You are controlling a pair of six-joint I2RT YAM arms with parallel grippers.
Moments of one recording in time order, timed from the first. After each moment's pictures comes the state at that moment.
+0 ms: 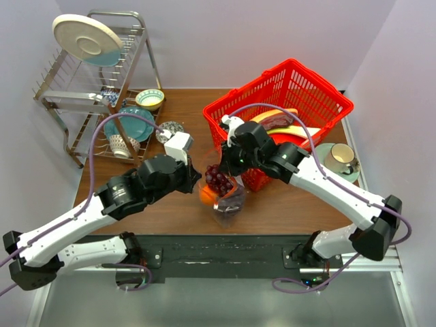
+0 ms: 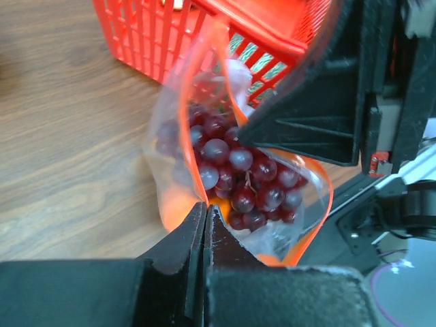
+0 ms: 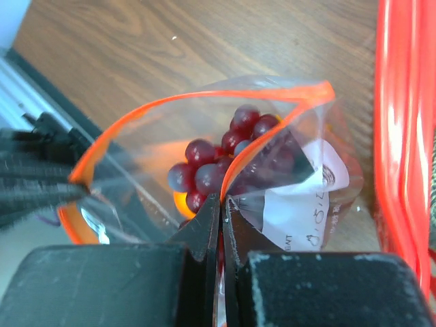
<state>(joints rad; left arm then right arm) -1.01 0.92 1.07 -0.64 -0.31 -0.56 0.88 1.36 1.35 -0.67 -0.05 0.40</state>
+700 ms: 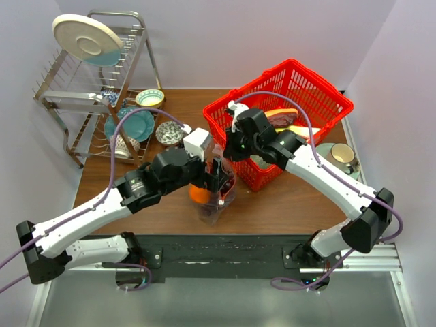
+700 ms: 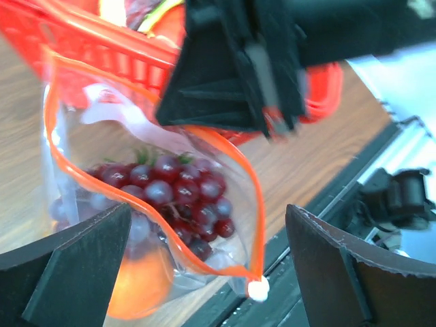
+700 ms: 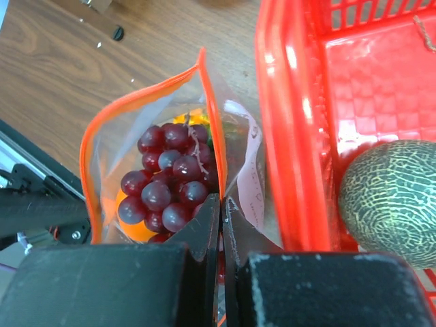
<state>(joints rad) -0.98 1.05 1.07 -0.43 -0.17 -0.42 0.77 1.46 1.44 -0.68 0.00 0.40</state>
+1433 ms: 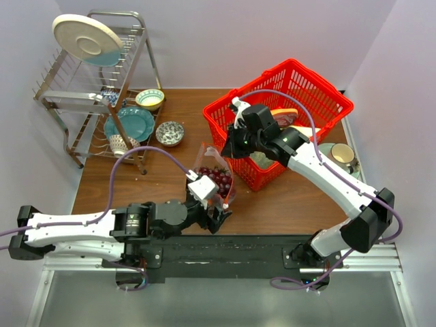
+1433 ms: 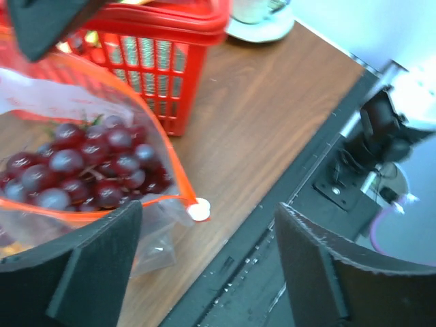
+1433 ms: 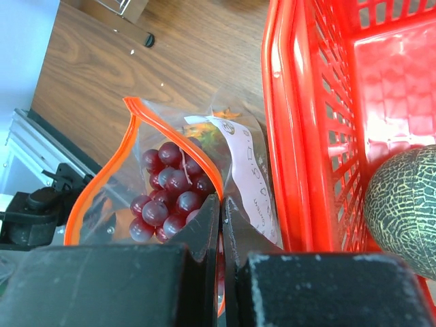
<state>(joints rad) -1.47 0.88 0.81 -0.25 -0.54 -0.33 0.72 1.46 1.44 -0.65 -0.13 0.46</state>
